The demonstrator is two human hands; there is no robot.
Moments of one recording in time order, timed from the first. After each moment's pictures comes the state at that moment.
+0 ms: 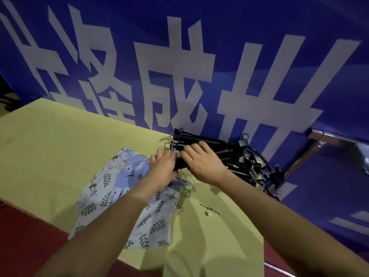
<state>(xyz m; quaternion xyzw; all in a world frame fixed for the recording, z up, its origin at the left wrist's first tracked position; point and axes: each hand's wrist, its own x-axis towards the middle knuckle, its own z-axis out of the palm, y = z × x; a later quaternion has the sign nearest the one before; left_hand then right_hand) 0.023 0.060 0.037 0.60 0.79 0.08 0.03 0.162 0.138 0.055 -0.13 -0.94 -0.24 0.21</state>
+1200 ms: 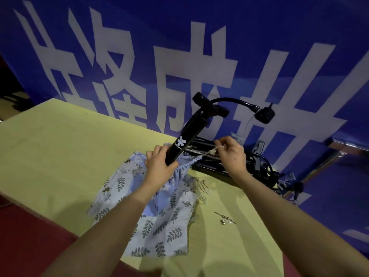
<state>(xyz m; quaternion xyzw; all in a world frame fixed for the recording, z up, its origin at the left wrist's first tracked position) -0.038 0.040 0.036 0.47 0.80 0.35 0.09 0.140 0.158 0.071 -0.48 -0.76 0.26 0.34</state>
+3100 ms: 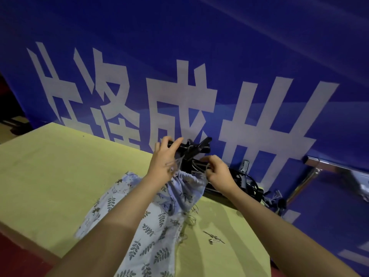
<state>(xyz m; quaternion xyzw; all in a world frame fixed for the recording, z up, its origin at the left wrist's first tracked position) -0.005 0.068 0.118 0.58 0.76 0.31 -0.03 0.165 0.151 0.089 -0.38 -0.82 0.32 0.30</state>
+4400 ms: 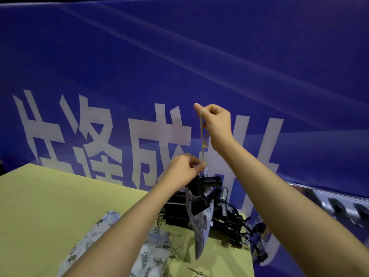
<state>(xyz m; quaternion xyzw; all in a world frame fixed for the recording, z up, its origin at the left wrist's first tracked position) 0.081 0.094 0.221 0.63 0.66 0.39 0.12 0.168 0.157 0.316 -0.25 -0.64 0.43 0.59</state>
